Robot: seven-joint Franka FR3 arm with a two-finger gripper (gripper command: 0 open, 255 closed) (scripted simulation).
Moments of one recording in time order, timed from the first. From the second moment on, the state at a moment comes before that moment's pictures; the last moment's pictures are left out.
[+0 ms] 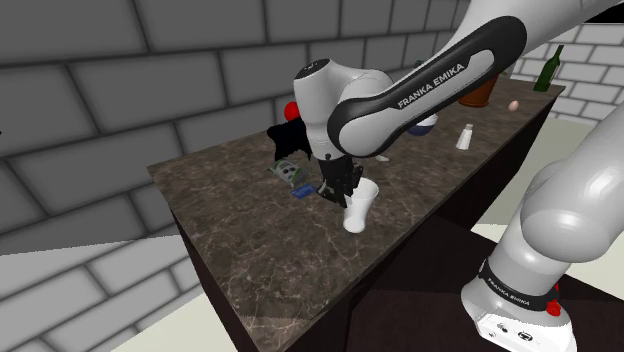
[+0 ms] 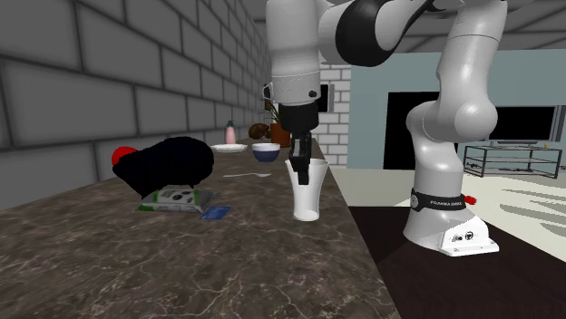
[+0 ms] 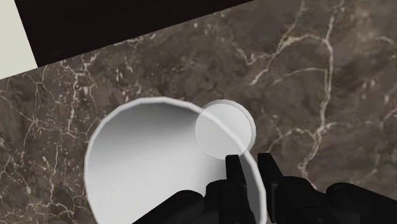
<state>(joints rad) 0.00 -0.24 0.44 -2.45 -0.11 2.03 0.70</state>
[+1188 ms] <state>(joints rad) 0.00 -0.32 0.42 -2.35 -0.08 1.86 0.65</state>
